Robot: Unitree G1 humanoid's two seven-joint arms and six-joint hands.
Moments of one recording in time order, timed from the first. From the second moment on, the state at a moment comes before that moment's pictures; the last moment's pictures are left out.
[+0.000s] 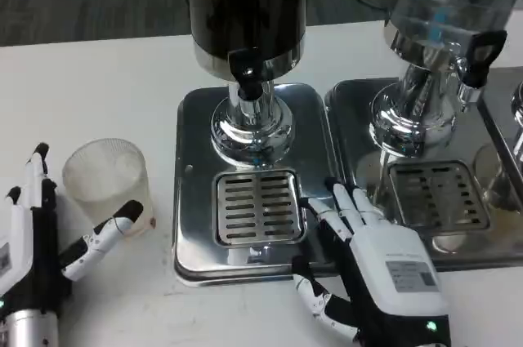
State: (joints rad) left arm -0.14 0.38 -0.09 0.92 0.48 -0.52 0.68; right arm 0.24 -0.21 0.48 -0.04 -1.00 0.06 -0.36
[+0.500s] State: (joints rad) left arm -0.19 0.38 -0.11 0.97 0.48 -0.55 0.67; right arm 0.23 -0.21 0.49 -0.03 -0.99 0.06 -0.37
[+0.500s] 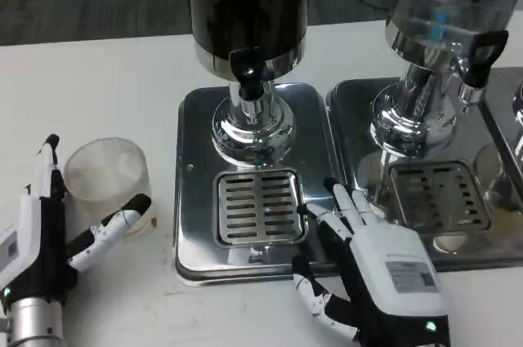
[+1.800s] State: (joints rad) left arm -0.23 0.35 -0.14 1.04 0.49 -0.63 0.84; right arm 0.21 -0.25 0.48 -0.05 -0.96 0.06 -0.35
